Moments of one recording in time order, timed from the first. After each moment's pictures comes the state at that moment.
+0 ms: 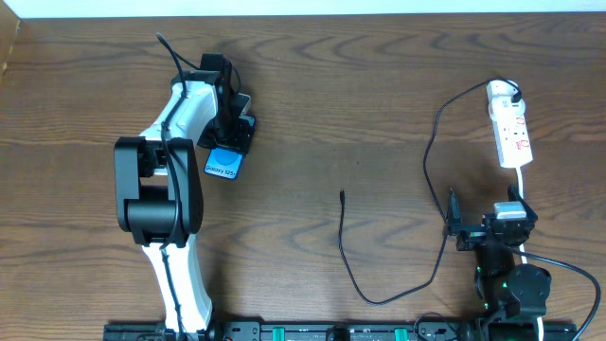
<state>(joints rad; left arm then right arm) -0.06 2.17 1.58 -0.95 0.01 0.23 0.00 0.01 0.01 -0.07 -0.04 -0.07</state>
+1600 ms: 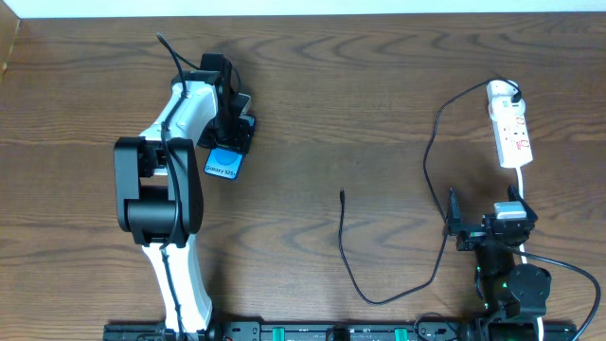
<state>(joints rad) -0.06 2.17 1.58 -0.95 0.00 0.23 0.00 0.01 0.01 -0.07 -0.04 -0.07</state>
